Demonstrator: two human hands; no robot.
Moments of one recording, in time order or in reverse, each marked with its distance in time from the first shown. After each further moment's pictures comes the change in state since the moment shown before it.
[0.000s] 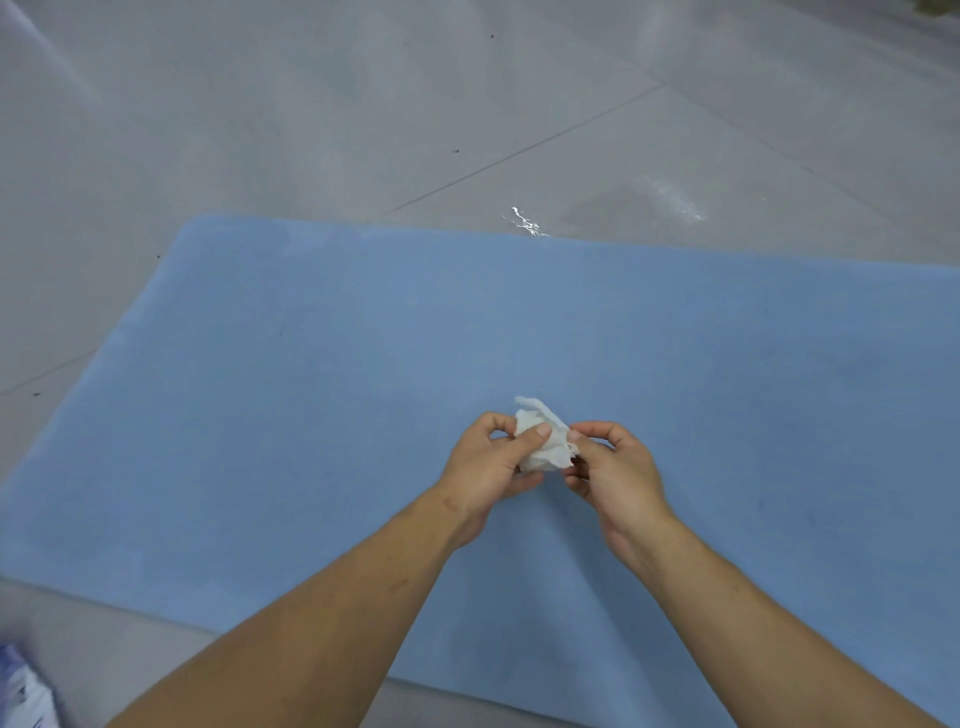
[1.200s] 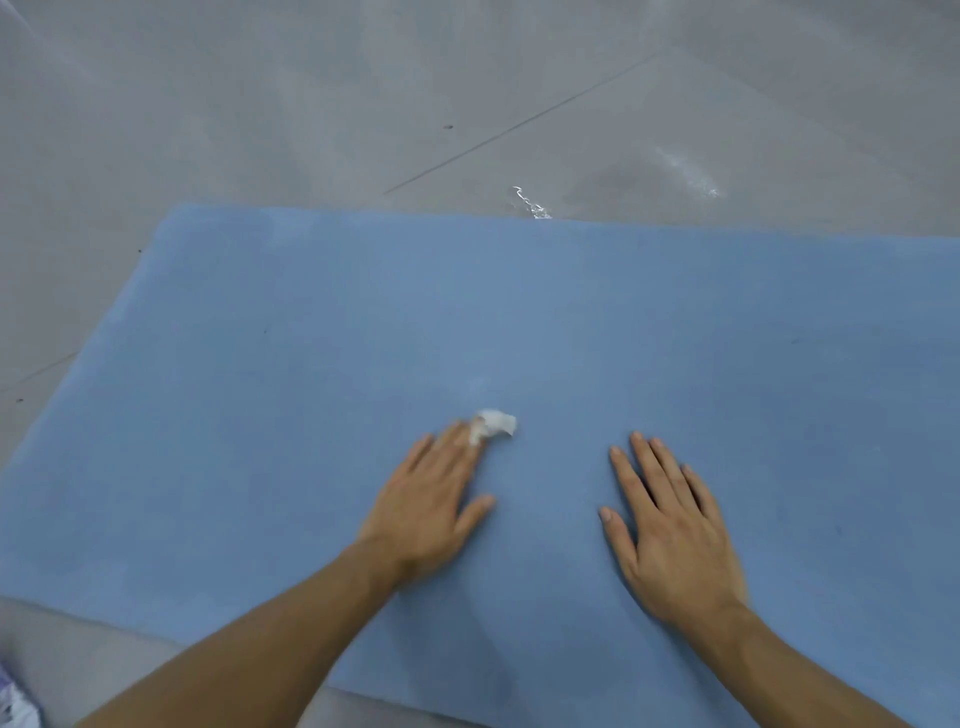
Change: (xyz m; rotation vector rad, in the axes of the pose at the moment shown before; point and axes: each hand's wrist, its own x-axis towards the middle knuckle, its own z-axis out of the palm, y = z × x) left_hand 0.038 -0.060 -0.096 1.676 0.028 0.732; right_hand 0.030 0.079 -0.094 -1.522 0.108 -0.836
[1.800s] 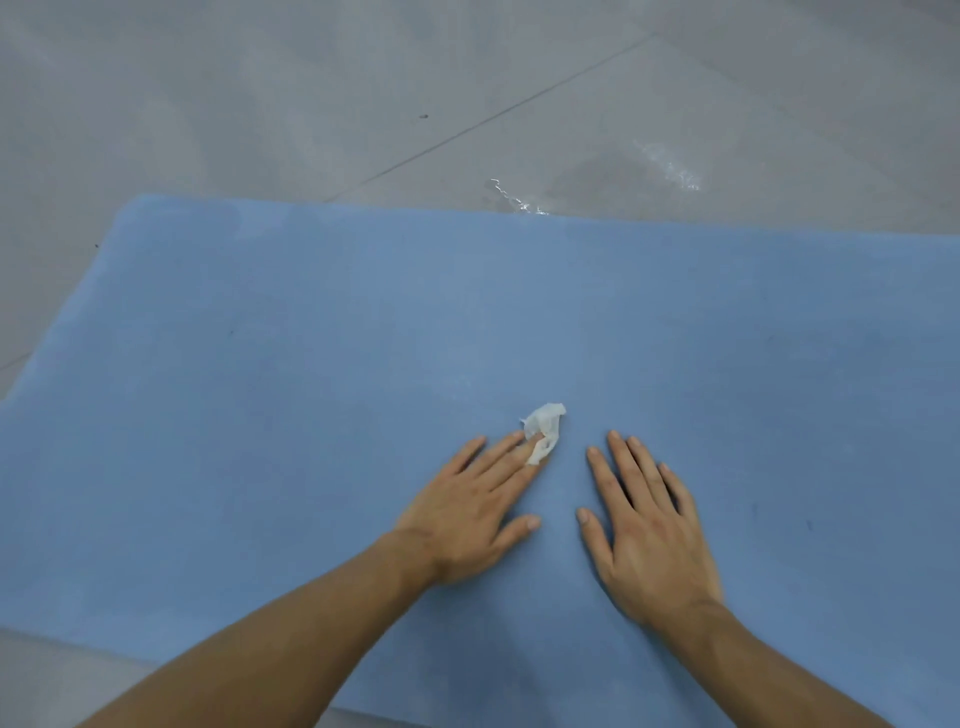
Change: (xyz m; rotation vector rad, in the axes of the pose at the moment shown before) left_hand 0.035 0.051 -0.003 0.005 -0.125 0.269; right_hand 0.001 0.001 0.000 -0.005 -0.003 0.006
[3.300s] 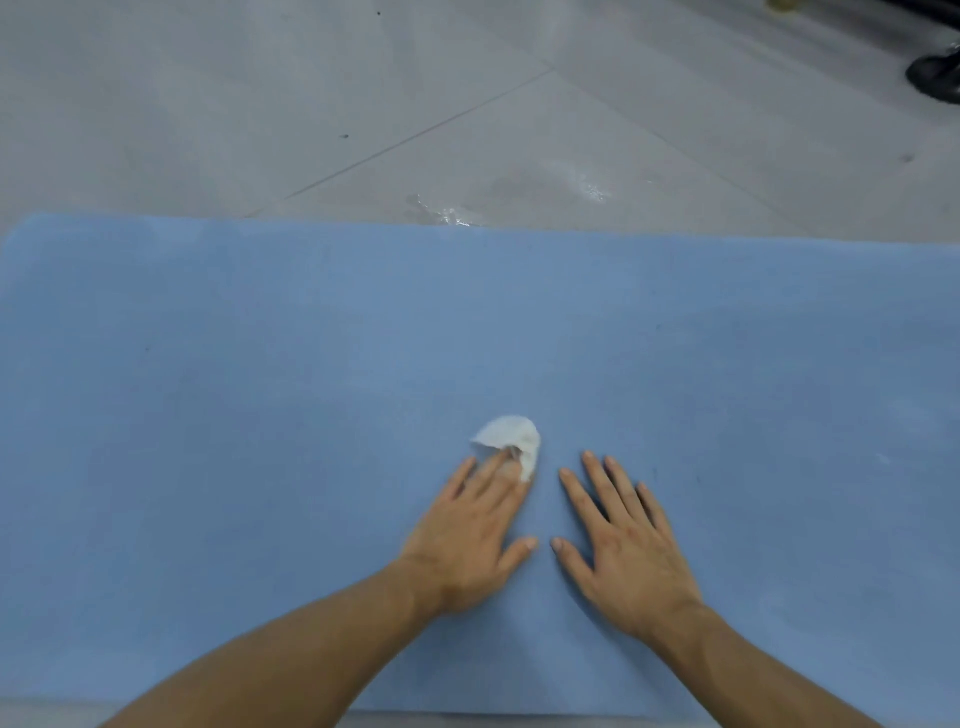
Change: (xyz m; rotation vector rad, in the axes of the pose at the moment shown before) left_hand 0.015 0.075 0.018 -0.009 0.036 0.048; right_hand -0.056 0.037 -0.025 0.004 -0.187 0.093
